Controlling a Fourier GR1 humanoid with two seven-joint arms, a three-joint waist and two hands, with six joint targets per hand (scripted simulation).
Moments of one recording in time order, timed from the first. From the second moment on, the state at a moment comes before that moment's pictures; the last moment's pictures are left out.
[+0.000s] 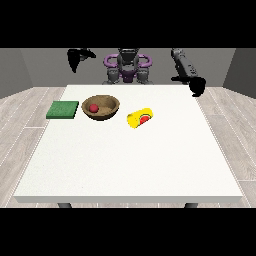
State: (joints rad) left arm -0.70 0.29 0.34 -0.84 0.24 -0.11 -0.60; right arm -0.25 -0.20 -0.19 -1.88 -0.24 0.00 0.17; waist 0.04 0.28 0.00
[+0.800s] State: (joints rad) left arm -0.94 0.66 0.38 -0.90 0.29 -0.24 -0.27; right arm -0.33 -0.17 -0.28 -1.33 -0.28 0.12 -0.14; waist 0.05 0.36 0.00
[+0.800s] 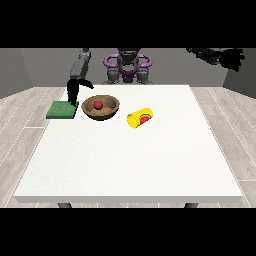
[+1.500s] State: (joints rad) left arm -1.03 0.75 0.40 -0.97 0.36 -0.27 -0.12; right arm -0.51 -0.20 -0.33 -0.92 -0.30 0.16 -0.26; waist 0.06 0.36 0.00
